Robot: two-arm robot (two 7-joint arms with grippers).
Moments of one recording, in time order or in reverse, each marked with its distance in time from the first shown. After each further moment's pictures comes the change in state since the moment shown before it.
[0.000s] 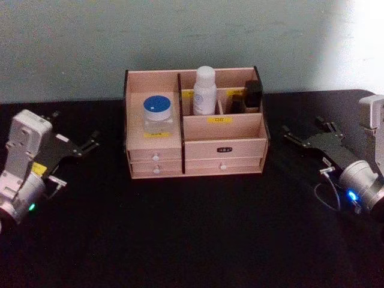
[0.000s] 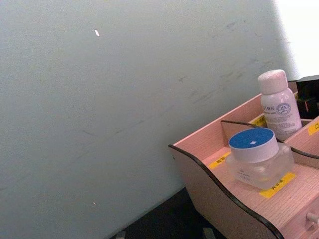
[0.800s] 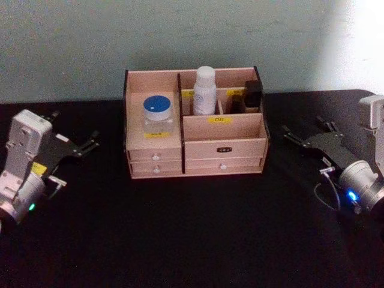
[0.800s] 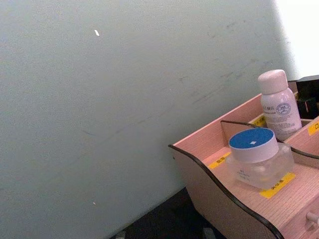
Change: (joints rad) left arm 0.000 0.000 0.000 0.000 0.000 0.000 0.000; right arm -0.001 0.001 -0.001 -0.002 0.003 -0.001 -0.001
